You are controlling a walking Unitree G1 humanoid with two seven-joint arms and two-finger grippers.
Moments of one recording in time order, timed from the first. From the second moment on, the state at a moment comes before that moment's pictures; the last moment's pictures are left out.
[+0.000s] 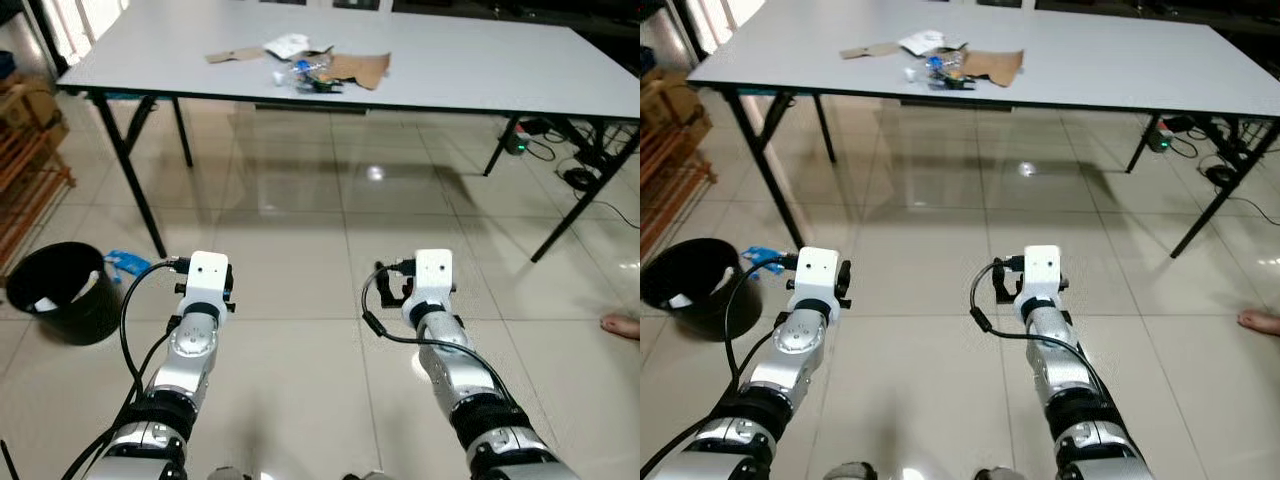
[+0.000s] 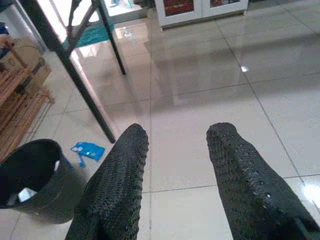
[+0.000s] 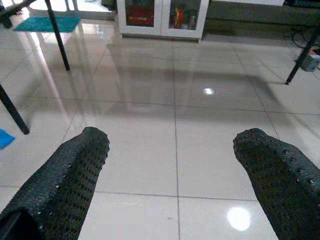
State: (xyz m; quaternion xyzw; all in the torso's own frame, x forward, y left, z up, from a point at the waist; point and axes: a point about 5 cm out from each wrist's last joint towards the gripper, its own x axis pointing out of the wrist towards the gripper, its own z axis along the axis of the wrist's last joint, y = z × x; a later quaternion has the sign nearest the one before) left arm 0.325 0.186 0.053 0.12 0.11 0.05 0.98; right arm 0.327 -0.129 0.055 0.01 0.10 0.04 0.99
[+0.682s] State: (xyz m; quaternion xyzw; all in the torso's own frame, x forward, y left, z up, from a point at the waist) left arm 0.333 0.196 0.066 0.13 0.10 0.06 0.98; right arm 0.331 -0.123 0.062 0.01 0.09 0.05 0.99
